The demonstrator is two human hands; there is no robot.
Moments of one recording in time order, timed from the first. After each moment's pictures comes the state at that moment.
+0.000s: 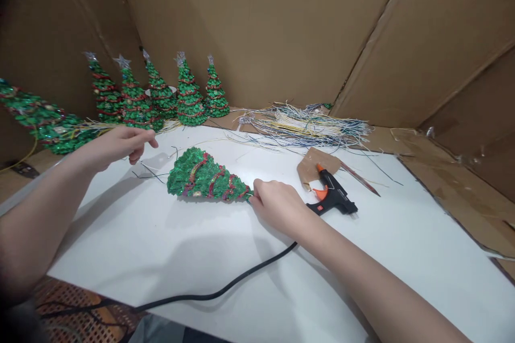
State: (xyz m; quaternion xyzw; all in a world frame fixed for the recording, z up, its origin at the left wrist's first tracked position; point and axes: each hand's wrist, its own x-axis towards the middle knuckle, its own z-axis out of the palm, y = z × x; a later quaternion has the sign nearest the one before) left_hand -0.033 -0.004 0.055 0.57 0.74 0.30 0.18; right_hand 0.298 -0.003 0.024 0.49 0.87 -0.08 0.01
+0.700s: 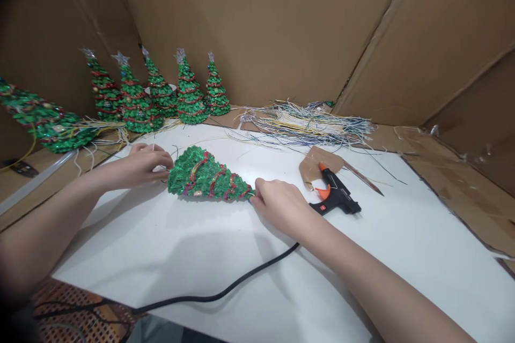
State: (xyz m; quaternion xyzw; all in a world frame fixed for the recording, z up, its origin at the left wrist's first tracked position) left_hand -0.012 -0.006 0.029 0.76 0.64 0.08 0.10; right_hand 0.298 -0.003 0.026 0.50 0.86 -0.08 0.02
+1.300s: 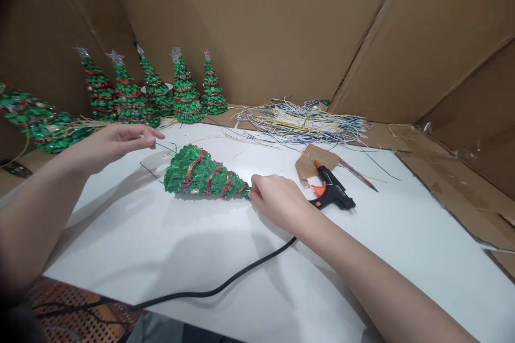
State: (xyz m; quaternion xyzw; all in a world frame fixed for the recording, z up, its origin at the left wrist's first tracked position) left_hand -0.030 -0.007 0.058 0.64 0.67 0.30 0.25; right_hand 0.302 -0.002 0.029 0.49 0.87 -0.08 0.00
